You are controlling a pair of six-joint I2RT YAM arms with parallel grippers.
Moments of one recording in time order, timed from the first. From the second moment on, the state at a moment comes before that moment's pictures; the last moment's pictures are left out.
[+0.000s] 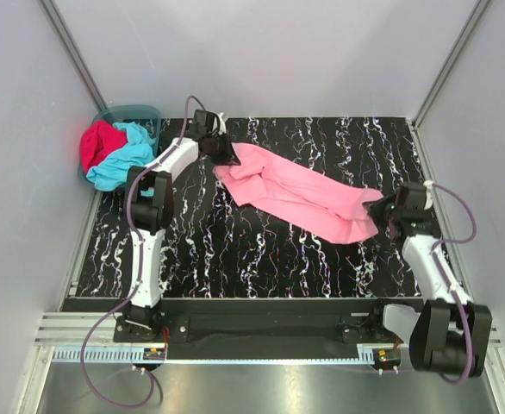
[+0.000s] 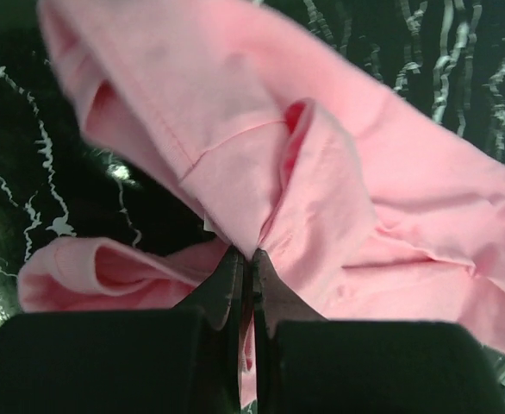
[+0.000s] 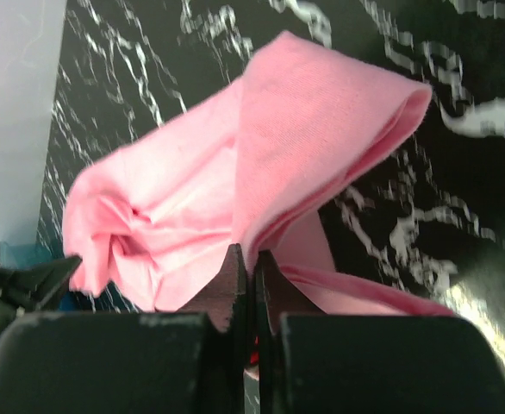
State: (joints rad) left arm -0.25 2.29 1.90 -0.45 0.45 -0.42; right arm -0.14 1.14 0.67 -0.20 -0.09 0.96
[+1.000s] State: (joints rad) left arm -0.39 2.51 2.32 -0.54 0.38 -0.50; right arm 0.83 1.11 0.54 -0.23 0.24 1.19
